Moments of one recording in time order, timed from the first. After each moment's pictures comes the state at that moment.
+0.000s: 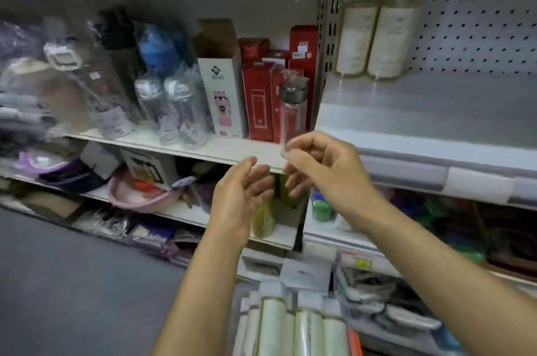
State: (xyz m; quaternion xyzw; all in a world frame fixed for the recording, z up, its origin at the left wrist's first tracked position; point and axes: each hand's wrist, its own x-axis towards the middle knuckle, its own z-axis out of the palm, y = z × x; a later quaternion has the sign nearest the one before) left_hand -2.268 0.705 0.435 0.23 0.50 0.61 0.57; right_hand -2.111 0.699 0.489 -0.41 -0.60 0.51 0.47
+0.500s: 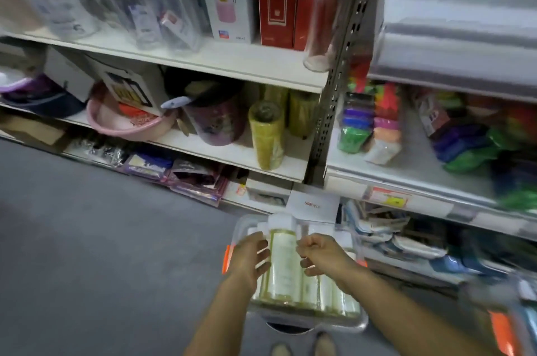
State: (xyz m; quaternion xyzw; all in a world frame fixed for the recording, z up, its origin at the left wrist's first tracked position) left_hand -2.305 0.626 0.162 0.02 0.69 0.36 0.63; right_hand -2.136 0.648 0.170 -0.64 -0.37 0.67 0.11
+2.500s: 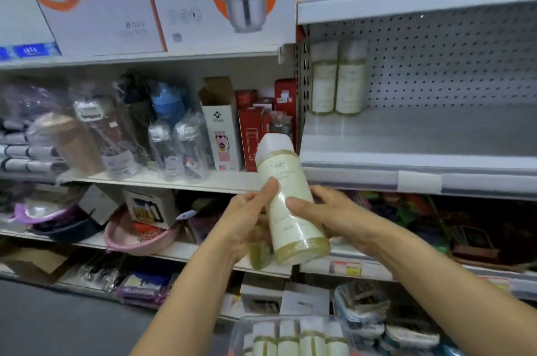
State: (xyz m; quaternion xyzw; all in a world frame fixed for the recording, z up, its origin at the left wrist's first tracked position) left_hand -2.277 0.639 0.475 0.44 0.52 0.43 0.59; right_hand -2.094 0.629 0.489 -0.50 -0.60 0.54 0.30
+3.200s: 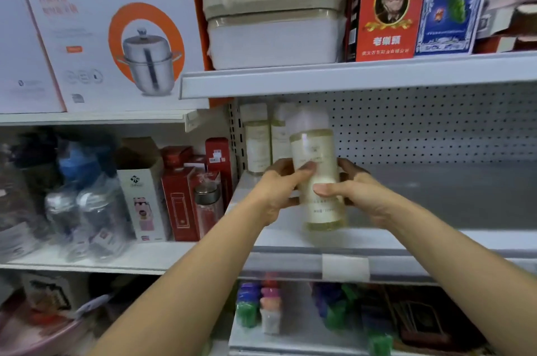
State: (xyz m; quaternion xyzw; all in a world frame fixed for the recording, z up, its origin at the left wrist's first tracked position) left_hand -2.061 0.798 0.563 0.57 0.41 0.43 0.56; right_hand -1.887 0.765 0.558 -0.53 -0.57 0.42 0.46
